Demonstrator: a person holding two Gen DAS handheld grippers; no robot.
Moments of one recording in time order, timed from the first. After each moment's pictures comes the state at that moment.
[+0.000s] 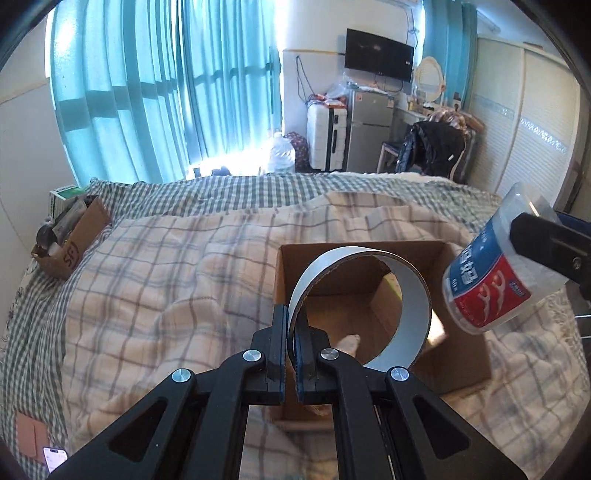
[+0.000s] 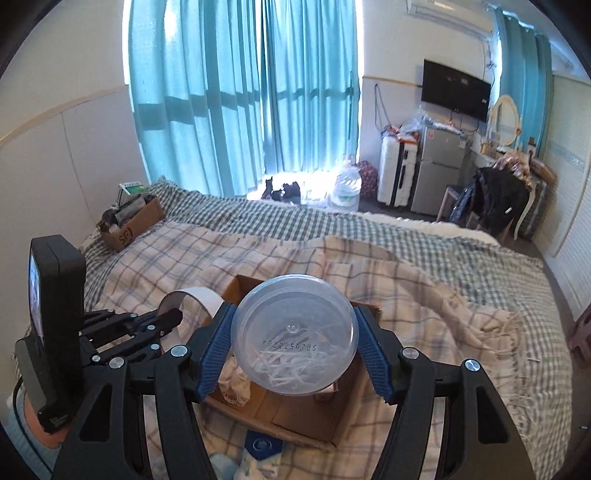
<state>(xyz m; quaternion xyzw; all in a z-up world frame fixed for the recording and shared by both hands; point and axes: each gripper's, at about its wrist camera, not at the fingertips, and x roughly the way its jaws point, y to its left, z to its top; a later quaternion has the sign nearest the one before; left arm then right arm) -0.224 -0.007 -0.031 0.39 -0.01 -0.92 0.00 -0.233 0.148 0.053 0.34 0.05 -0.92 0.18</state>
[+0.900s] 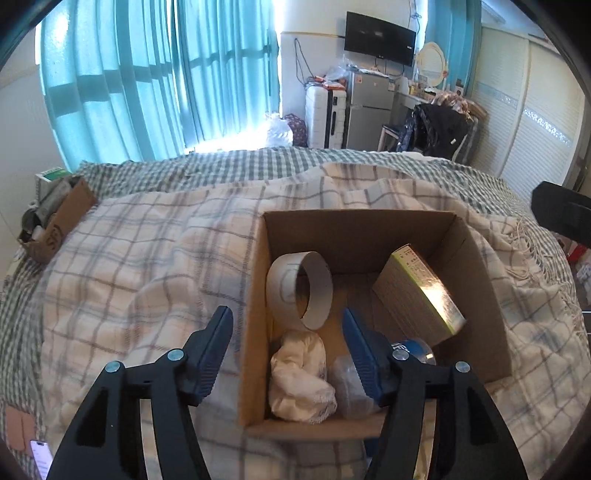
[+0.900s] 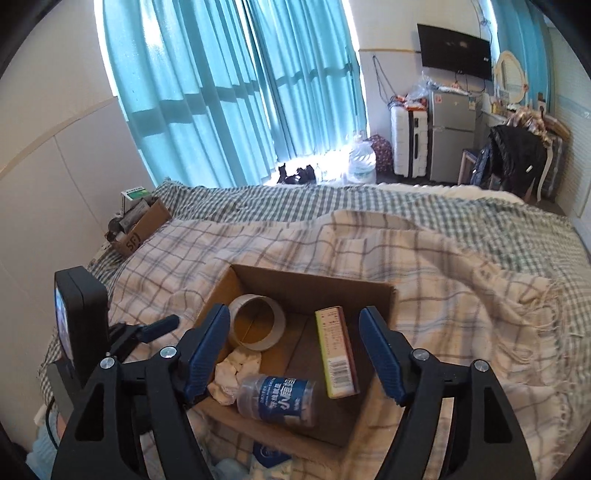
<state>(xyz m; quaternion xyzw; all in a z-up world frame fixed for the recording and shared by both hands) -0.227 0.006 -0.057 0.41 0.00 -0.91 0.01 -0.256 0.183 0.023 0.37 -0.02 -0.91 0.20</state>
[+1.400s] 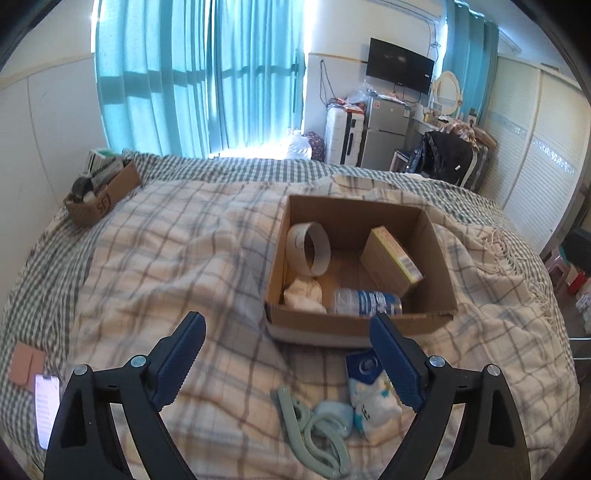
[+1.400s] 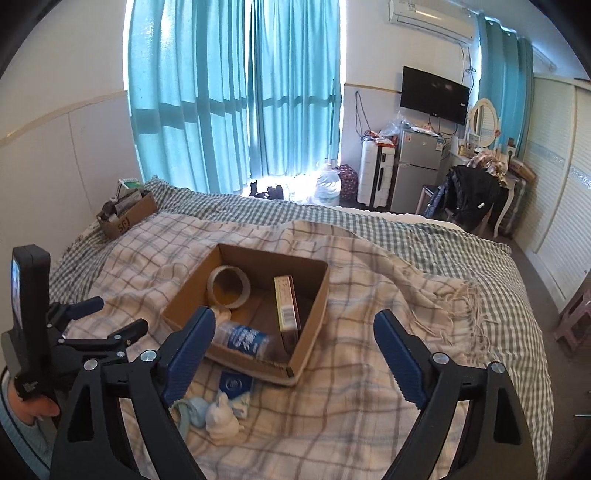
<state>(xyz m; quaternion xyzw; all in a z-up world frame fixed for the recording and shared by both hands) -0.111 0.003 -0.030 0.39 0.04 -0.92 0.04 -0.123 0.220 0.060 0.32 0.06 -0.94 0.14</state>
